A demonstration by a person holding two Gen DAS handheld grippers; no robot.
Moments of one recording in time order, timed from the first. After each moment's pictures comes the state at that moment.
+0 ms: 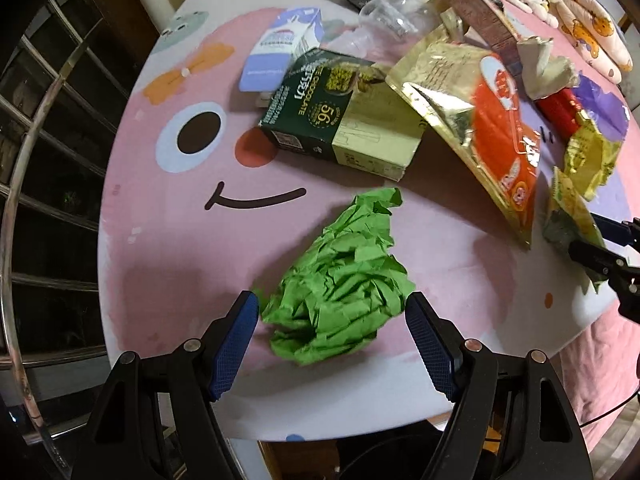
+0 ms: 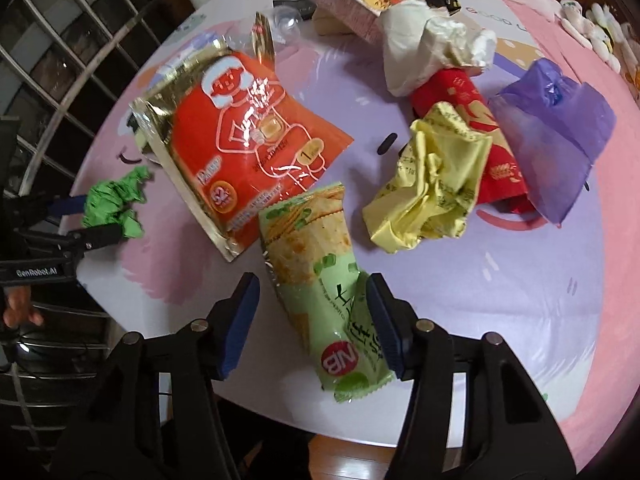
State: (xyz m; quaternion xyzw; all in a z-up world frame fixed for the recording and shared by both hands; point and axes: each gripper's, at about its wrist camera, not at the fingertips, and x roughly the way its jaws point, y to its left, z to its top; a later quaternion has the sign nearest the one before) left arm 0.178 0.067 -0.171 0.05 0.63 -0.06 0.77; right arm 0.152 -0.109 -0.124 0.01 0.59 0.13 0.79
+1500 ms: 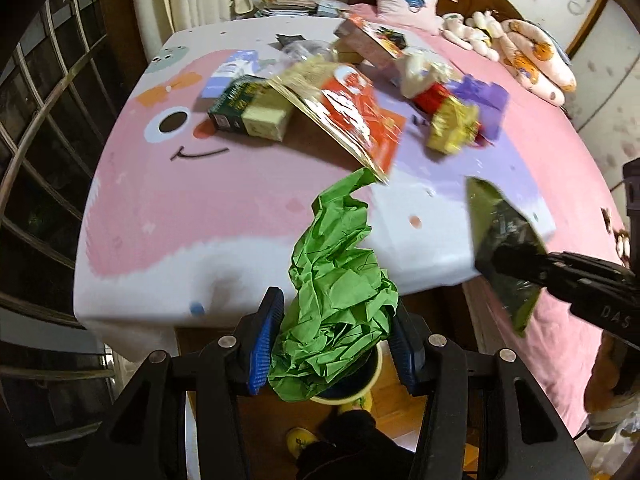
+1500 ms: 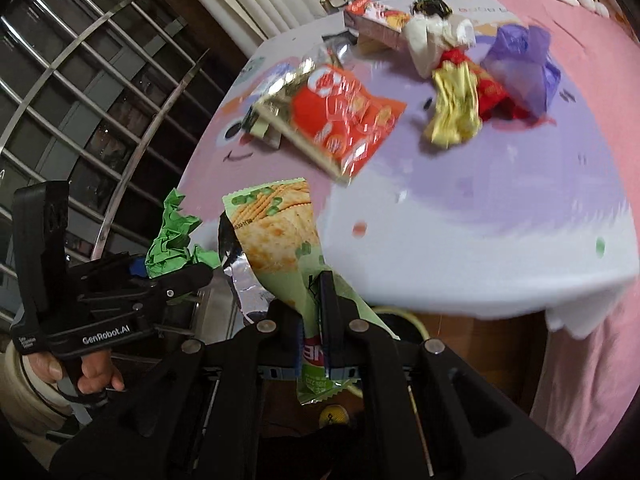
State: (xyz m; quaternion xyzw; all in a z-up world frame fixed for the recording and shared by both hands) left arm 0.020 0.029 -0.103 -0.01 0.55 -0.13 0.82; right arm 0.007 -0.115 -0.068 0.15 0.54 0.18 0.81
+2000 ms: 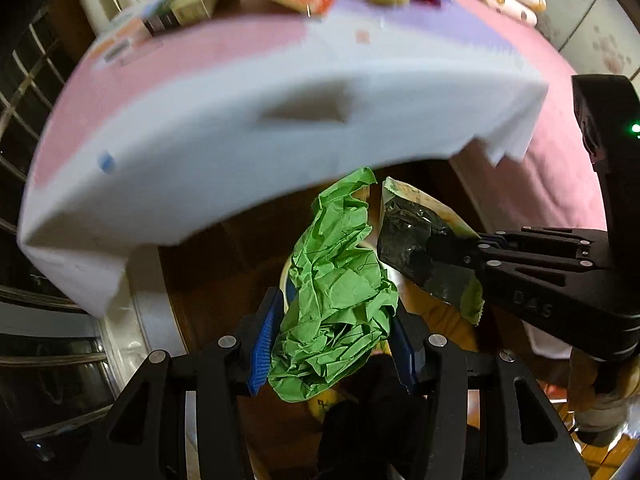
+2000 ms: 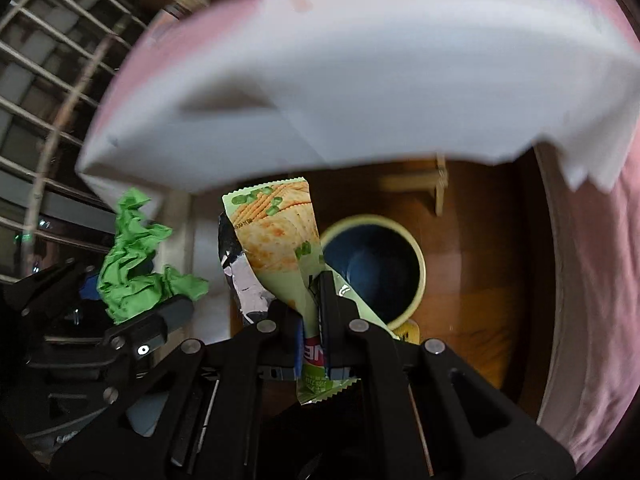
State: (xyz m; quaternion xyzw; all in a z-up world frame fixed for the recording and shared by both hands) left arm -0.077 0.005 -0.217 0.08 0.60 -0.17 0.78; right arm -0.094 -0.081 -0.209 0.14 0.62 0.07 0.77
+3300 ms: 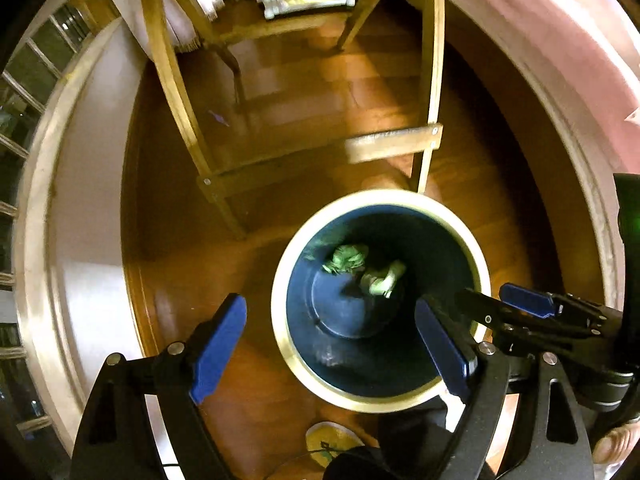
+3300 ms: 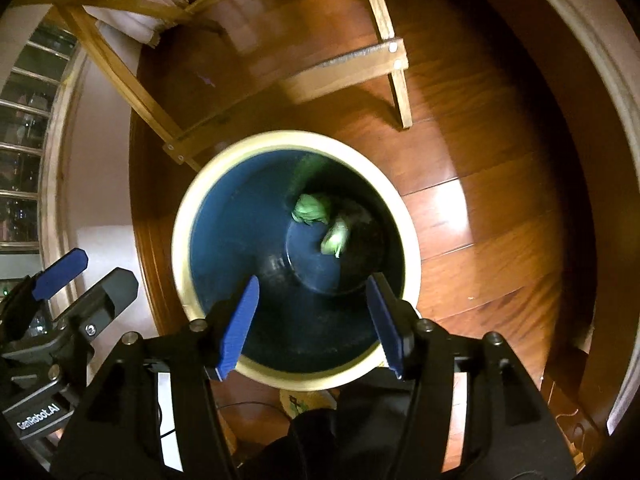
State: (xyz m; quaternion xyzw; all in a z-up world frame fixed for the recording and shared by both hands) left arm -0.026 0.013 -0.510 0.06 0.63 -0.10 0.77; right arm -0.096 -0.112 -0.505 0.21 0.67 -0.02 0.71
